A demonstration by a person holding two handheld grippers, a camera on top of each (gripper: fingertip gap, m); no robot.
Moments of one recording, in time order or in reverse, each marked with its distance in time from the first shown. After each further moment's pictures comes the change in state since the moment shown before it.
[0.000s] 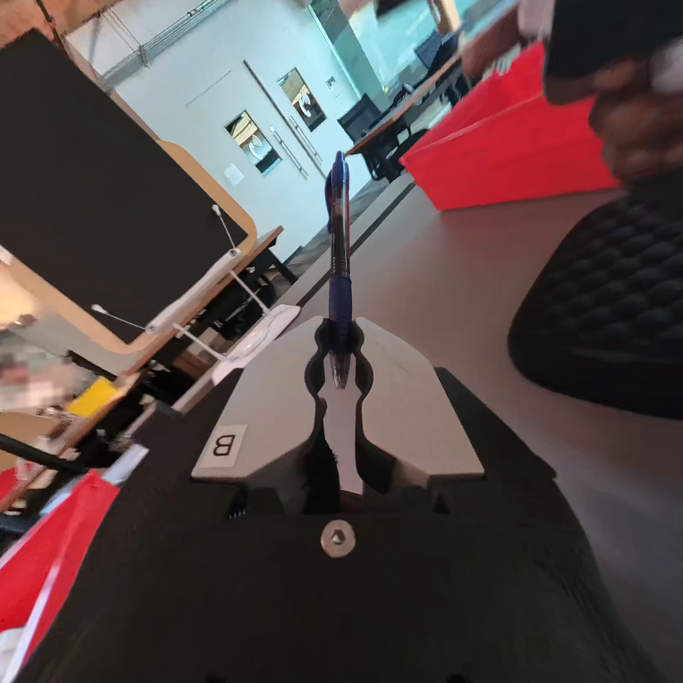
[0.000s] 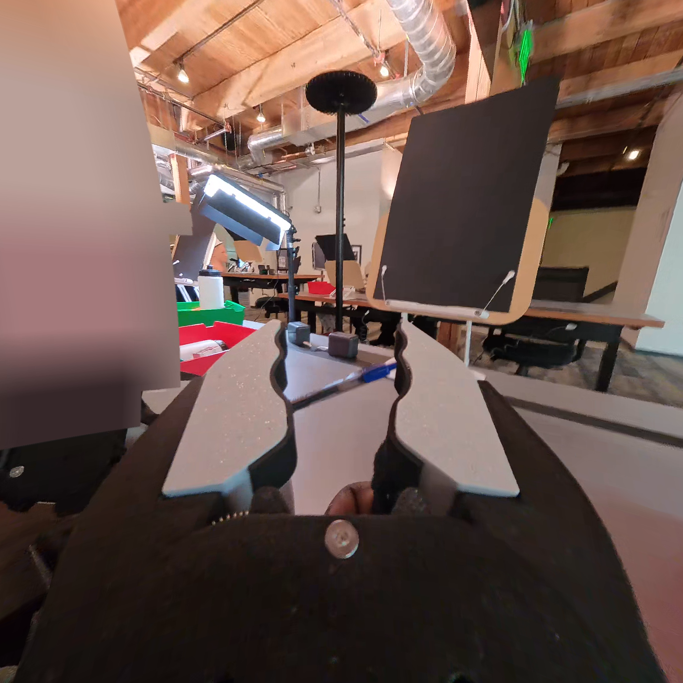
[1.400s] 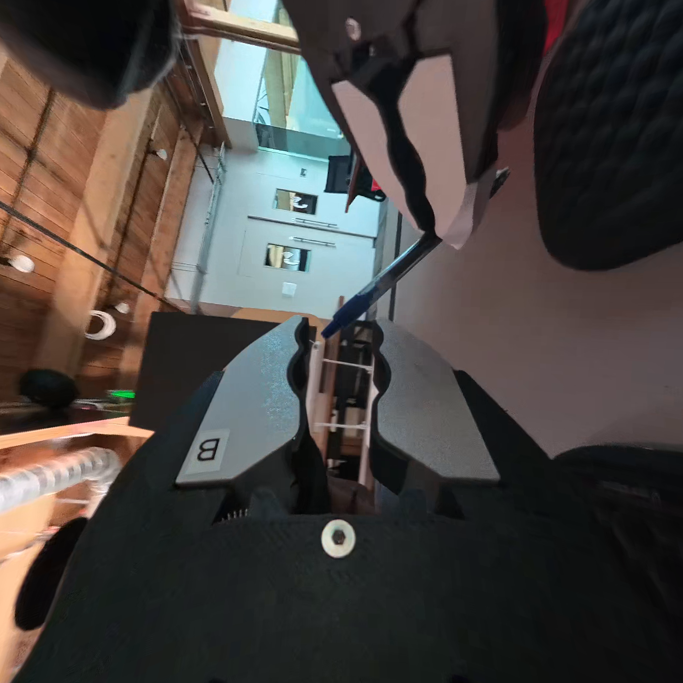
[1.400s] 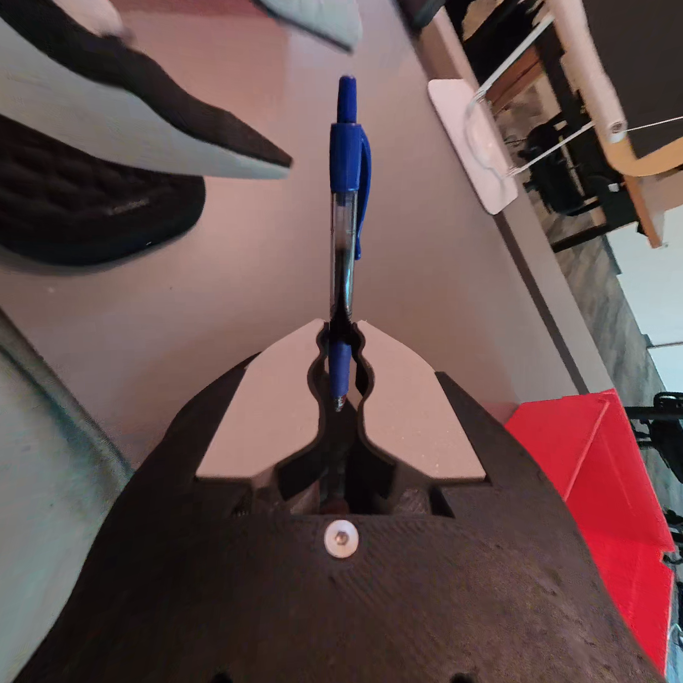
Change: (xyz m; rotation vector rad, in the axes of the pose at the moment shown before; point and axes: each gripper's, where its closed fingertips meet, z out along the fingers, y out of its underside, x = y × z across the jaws) left arm 0.005 -0.039 -0.019 0.132 0.038 0.774; right arm -0.009 0.114 -0.034 -0.964 -0.161 -0.633
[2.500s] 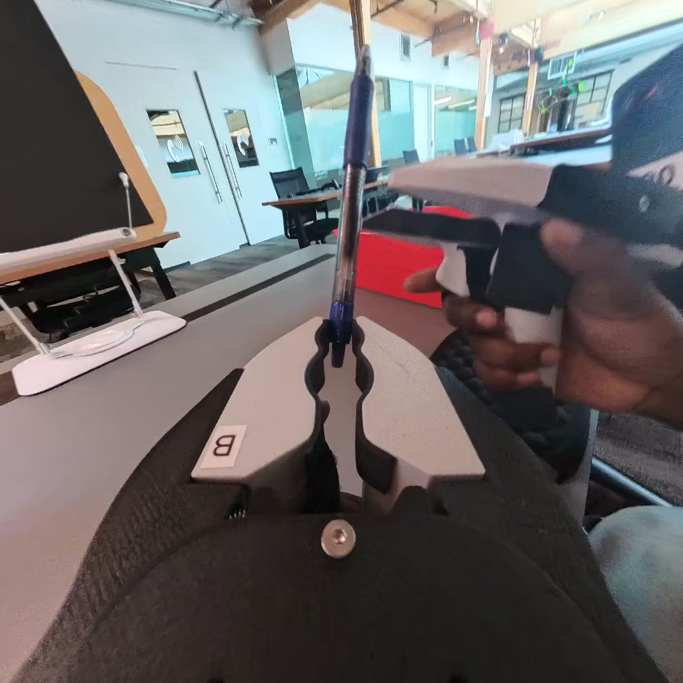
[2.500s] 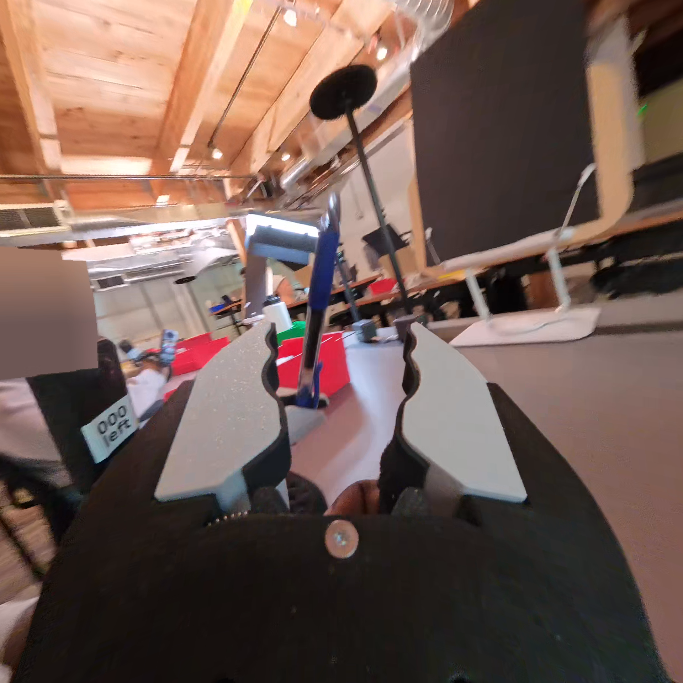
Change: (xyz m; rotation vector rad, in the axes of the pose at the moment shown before) left arm 0.024 0.009 0.019 0.136 0.064 -1.260; right arm 0.048 -0.061 -0.037 1.053 -0.106 0.951
